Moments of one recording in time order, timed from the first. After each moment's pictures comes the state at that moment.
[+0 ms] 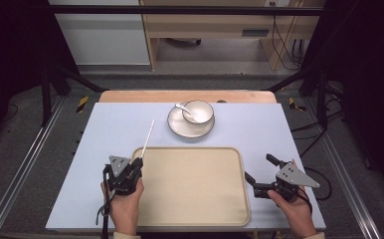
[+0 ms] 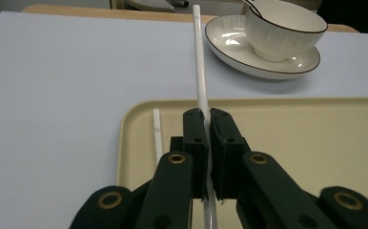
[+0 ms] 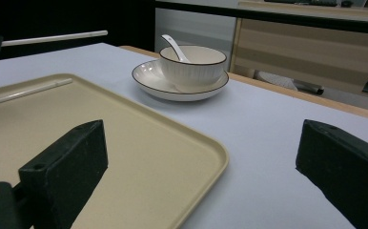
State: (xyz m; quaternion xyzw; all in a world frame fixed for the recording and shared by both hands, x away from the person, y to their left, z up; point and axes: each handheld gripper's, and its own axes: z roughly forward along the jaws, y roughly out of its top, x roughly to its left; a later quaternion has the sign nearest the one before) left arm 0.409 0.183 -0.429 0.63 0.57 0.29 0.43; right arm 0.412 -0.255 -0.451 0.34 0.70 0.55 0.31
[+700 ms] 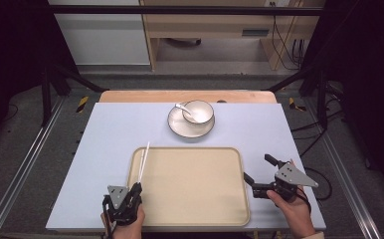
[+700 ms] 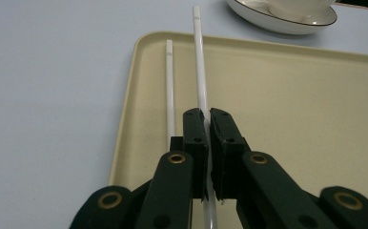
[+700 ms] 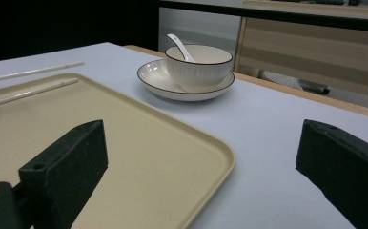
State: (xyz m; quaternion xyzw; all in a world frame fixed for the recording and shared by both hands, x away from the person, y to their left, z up) left arm 0.354 0.180 -0.471 0.61 0.61 0.30 0.42; right arm 0.412 -0.252 -0.451 0.34 0.70 0.55 0.30
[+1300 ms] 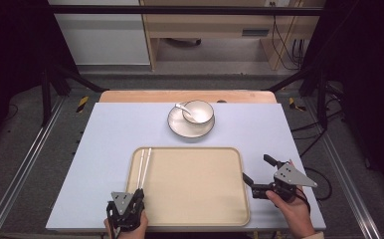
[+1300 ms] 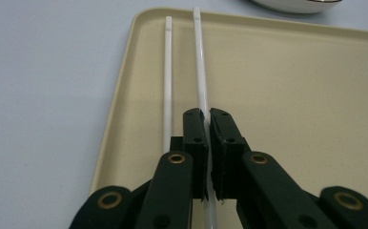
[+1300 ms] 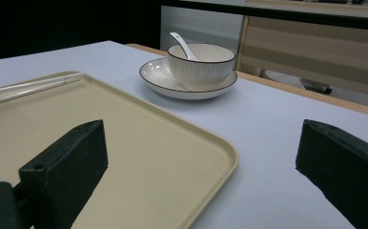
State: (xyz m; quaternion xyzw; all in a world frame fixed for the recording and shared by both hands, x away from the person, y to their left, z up) left arm 0.346 0.173 -0.483 0.62 0.61 0.29 0.40; right arm 0.412 -0.251 -0.452 0.33 0.70 0.55 0.30
